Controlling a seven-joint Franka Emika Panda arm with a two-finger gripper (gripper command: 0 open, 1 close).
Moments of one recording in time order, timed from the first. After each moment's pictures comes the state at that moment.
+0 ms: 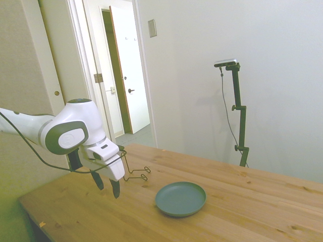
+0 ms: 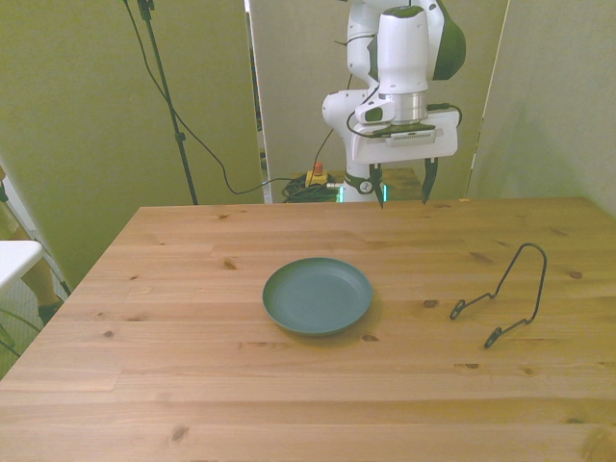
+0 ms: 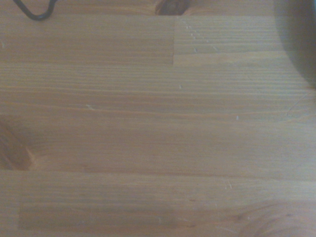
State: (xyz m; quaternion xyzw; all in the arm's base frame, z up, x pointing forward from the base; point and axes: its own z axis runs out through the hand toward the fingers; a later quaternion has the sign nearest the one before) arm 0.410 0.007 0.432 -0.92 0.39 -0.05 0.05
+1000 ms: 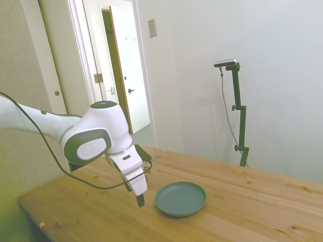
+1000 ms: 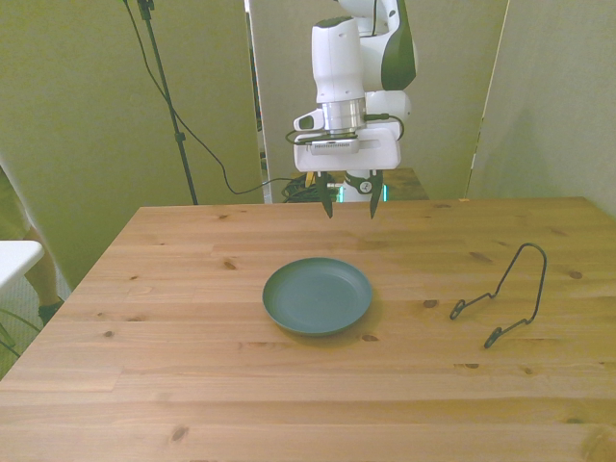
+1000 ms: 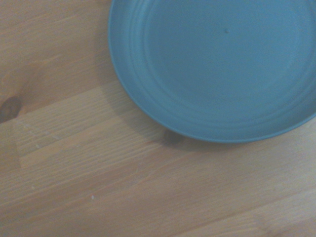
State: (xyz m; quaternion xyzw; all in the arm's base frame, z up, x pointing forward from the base) arm 0.423 -0.110 0.428 -0.82 0.55 -0.08 0.09
